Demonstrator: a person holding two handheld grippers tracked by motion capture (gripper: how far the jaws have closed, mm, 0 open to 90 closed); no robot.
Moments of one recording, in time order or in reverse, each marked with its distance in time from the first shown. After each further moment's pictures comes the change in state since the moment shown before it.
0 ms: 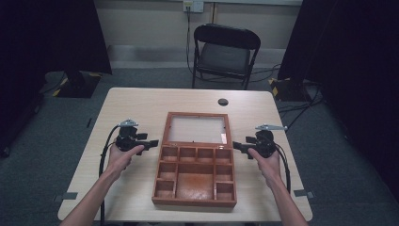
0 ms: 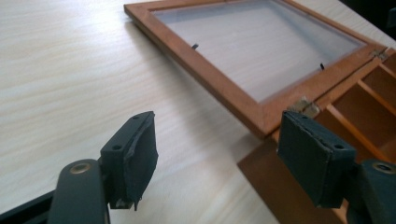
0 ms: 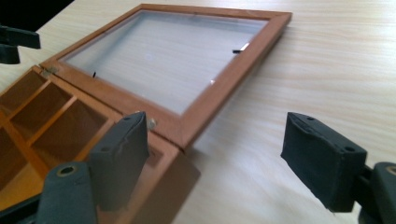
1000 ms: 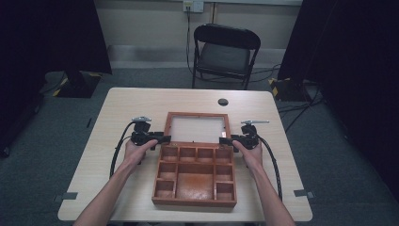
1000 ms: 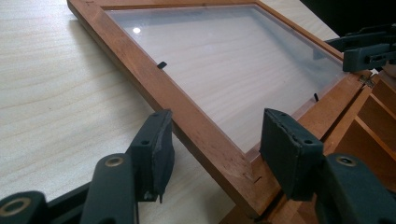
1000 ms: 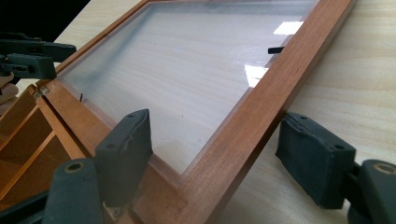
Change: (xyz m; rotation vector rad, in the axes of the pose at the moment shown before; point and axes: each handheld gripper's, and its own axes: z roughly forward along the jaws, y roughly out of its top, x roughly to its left) left arm -0.002 0.017 0.054 -0.010 -0.116 -0.086; right arm -0.012 0.008 0.073 0.058 0.148 0.108
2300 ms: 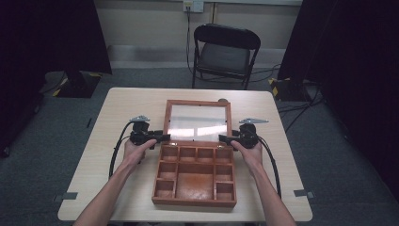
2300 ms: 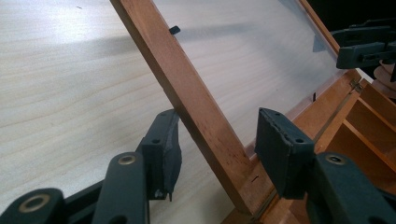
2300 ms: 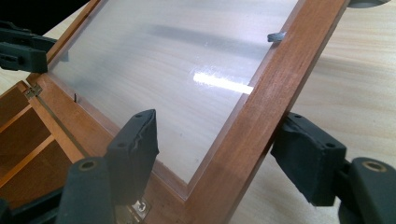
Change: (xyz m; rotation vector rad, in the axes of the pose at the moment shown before) left arm 0.000 0.001 -0.005 -0.041 -0.019 0.033; right arm 0.018 0.006 -0.006 -0.076 -0.079 -0.154
